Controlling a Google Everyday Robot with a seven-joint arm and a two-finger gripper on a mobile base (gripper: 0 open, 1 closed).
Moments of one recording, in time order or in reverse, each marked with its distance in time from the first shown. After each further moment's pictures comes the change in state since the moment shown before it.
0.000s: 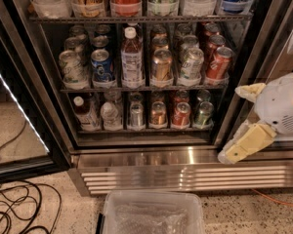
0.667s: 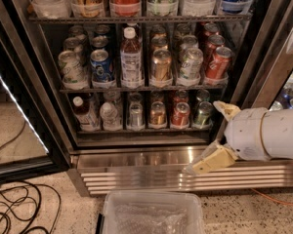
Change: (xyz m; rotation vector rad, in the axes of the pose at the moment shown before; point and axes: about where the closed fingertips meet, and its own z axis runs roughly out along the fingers) arm -0.008 0.021 0.064 0.103 -0.192 0.006
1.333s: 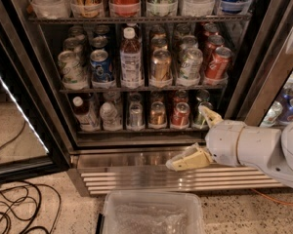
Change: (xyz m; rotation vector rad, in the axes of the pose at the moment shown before) arm 0.001 -0.001 0.055 0.051 -0.200 0.063
